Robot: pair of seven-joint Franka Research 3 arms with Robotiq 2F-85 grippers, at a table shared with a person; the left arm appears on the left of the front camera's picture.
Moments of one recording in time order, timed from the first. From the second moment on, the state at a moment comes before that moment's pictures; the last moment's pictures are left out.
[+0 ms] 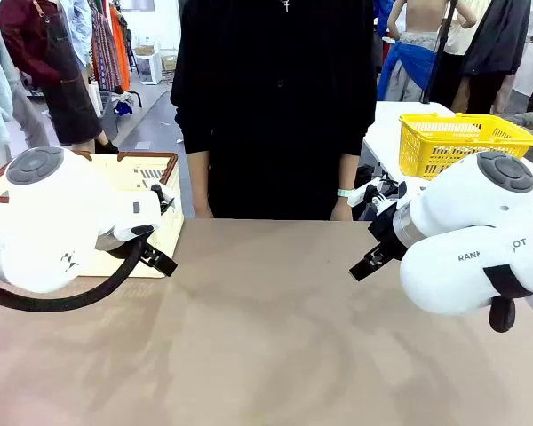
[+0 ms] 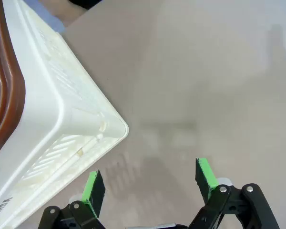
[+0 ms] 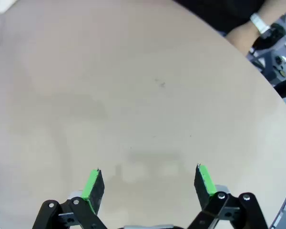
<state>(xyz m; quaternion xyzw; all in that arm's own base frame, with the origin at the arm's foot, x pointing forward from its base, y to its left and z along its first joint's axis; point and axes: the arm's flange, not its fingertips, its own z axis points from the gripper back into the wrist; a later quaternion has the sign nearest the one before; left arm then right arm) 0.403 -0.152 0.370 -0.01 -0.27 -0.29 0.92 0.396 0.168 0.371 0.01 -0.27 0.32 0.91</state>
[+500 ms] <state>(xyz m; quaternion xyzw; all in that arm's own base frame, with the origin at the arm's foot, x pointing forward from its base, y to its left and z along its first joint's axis) 0.403 -0.152 0.370 -0.01 -0.27 -0.29 0.92 0.396 0.168 0.371 0.01 -0.27 0.32 0.91</state>
